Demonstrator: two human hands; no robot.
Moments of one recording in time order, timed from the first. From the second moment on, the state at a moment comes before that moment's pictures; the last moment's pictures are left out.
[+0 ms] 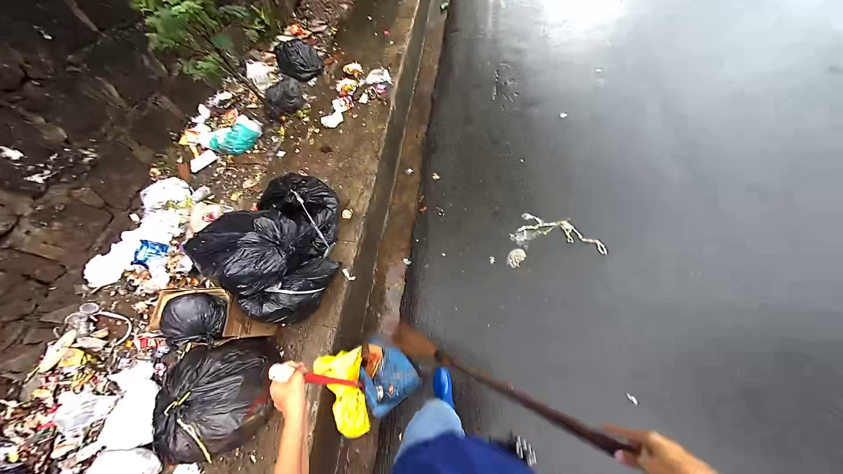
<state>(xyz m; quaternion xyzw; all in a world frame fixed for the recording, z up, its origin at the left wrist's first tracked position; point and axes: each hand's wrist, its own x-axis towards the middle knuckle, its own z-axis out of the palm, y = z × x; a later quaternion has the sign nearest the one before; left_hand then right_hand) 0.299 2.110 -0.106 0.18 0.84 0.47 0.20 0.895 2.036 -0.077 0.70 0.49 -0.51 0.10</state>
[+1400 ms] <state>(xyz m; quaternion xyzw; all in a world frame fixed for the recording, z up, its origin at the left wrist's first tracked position) 0.650 2.720 -0.121 0.42 0.67 0.46 0.41 1.089 2.352 0.021 0.82 0.34 -0.45 0.05</state>
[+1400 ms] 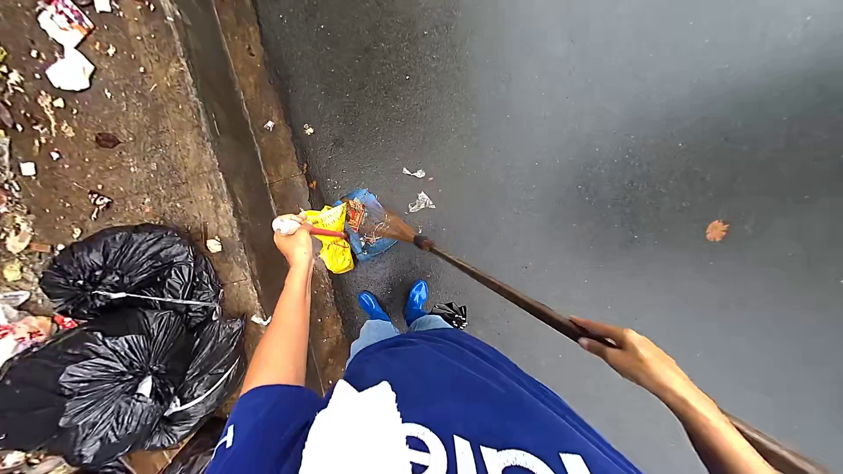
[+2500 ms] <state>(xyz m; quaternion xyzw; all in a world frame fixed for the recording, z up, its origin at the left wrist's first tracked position) 0.535 2.712 -0.110 0.47 0.68 0.38 0.41 1.023 2.423 0.069 0.85 0.37 -0.32 0.21</state>
